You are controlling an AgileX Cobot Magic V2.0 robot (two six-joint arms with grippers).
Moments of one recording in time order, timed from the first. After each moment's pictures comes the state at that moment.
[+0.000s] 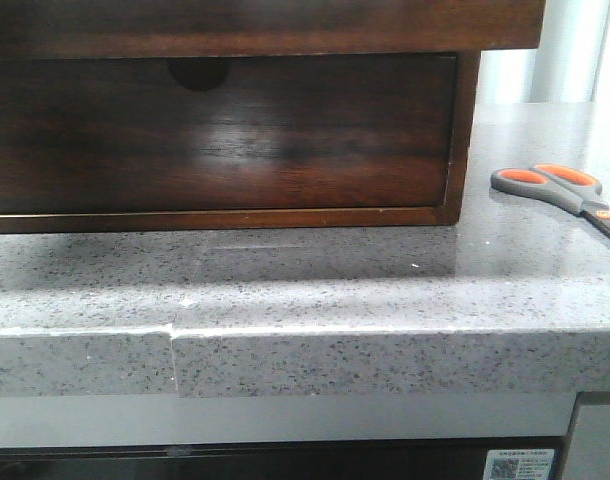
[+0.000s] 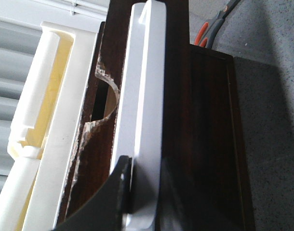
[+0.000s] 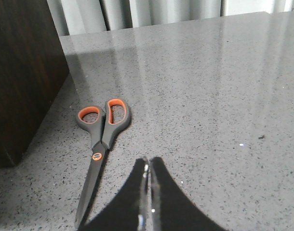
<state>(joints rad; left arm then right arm) -0.50 0.66 -0.41 1.40 -0.35 -0.02 -0.05 0.34 -0.22 -0.11 0.17 0.18</state>
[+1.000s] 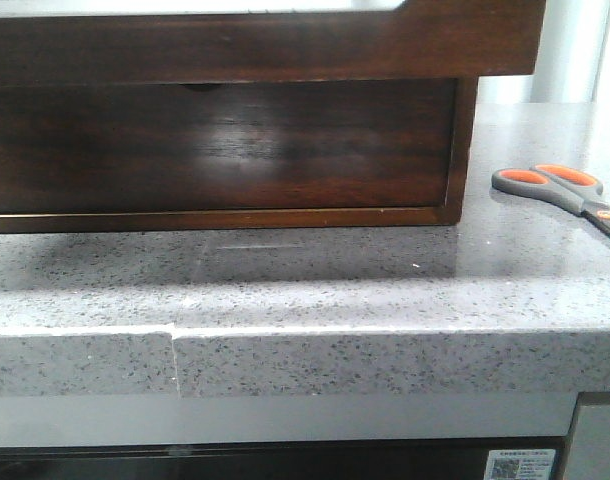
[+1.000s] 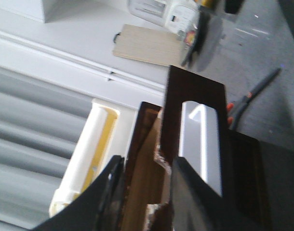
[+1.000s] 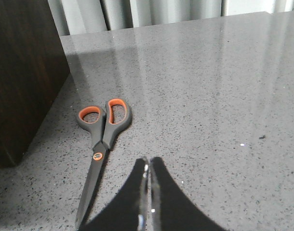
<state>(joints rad) -0.50 0.57 -0.41 1.25 -0.57 -0.03 -0.05 0.34 -0.22 -0.11 0.17 0.18</state>
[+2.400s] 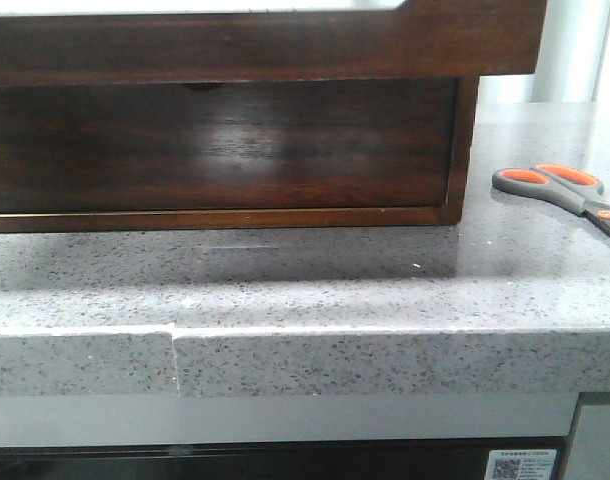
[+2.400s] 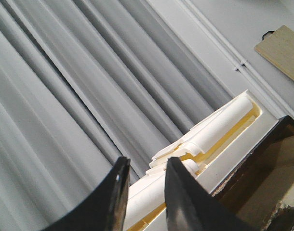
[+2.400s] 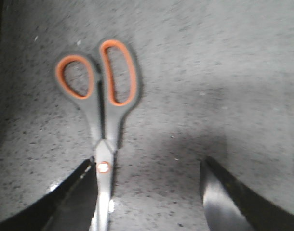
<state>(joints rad) -0.50 0.24 -0.43 0.74 -0.24 -0.04 0.10 1.35 -1.14 -0.12 0.89 0.18</state>
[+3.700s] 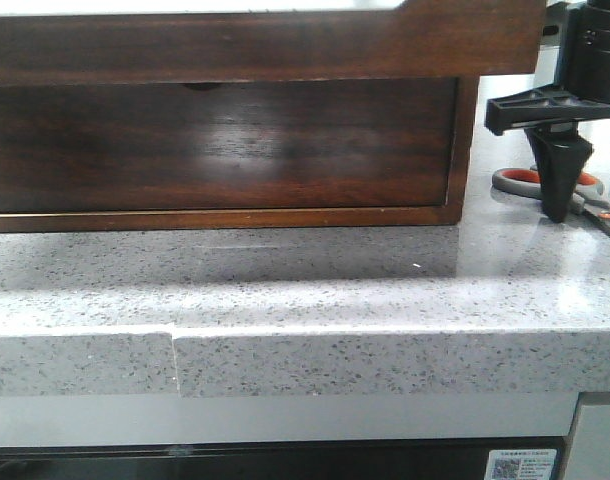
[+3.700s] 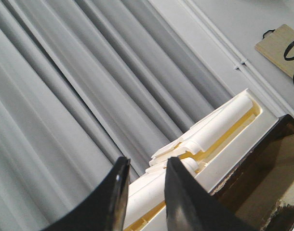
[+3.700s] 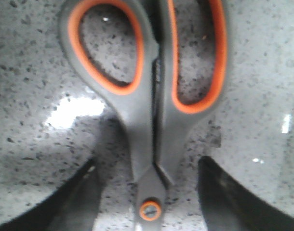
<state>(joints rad) -0.50 0.24 -0.43 0.74 -0.23 -0.04 0.18 1.71 -1.31 -0.09 1.04 0.16</state>
